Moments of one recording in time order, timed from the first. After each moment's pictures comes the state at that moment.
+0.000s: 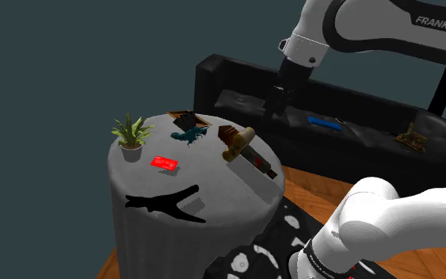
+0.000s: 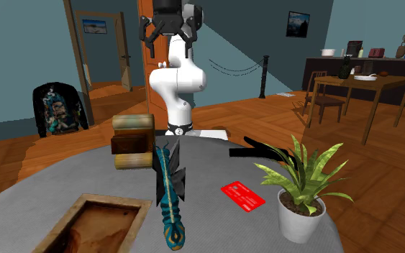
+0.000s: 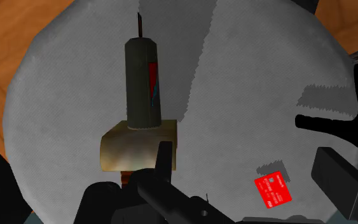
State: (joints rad) arm 0.00 -0.80 0.03 -2.37 0.03 1.64 -0.05
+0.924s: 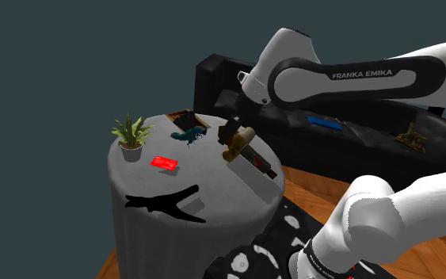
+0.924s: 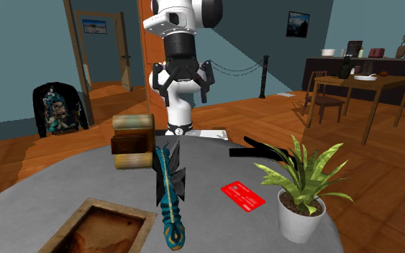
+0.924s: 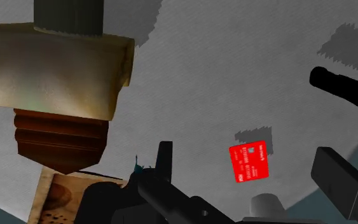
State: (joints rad) arm 0.11 -0.61 0.02 -2.59 0.11 2.24 -0.21
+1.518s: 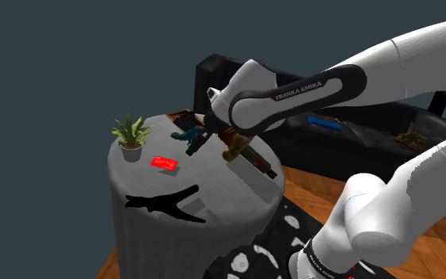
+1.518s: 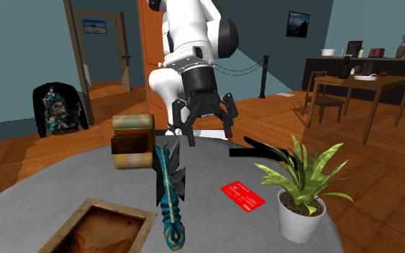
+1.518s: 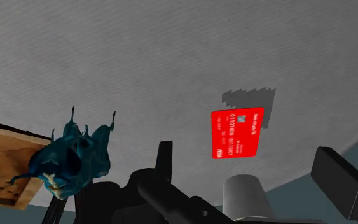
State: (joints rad) arm 0.25 -0.31 -0.01 -2.59 0.25 2.69 -0.41
